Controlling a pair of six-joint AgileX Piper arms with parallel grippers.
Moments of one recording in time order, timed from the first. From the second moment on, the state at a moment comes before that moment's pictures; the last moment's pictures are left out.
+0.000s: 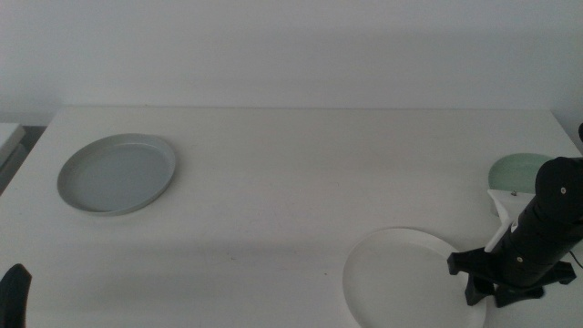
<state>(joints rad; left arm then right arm) 0.00 0.00 0.00 0.05 0.17 -0.16 0.23 1.72 -0.83 0.12 0.72 0.18</state>
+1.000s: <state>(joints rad) 0.00 0.00 0.00 0.05 0.17 -0.16 0.28 2.02 -1.59 0.25 1.02 0.12</state>
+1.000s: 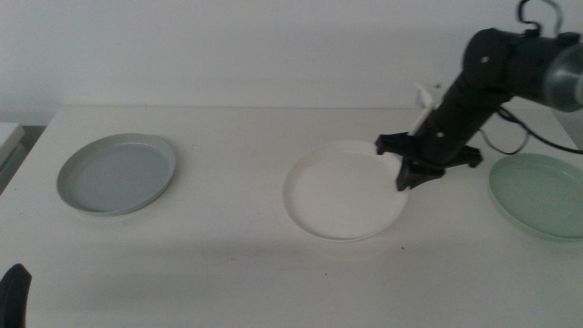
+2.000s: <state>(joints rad) 0.00 0.00 0.00 0.05 0.17 -0.16 0.33 2.21 -1.70 0.35 1.06 0.05</state>
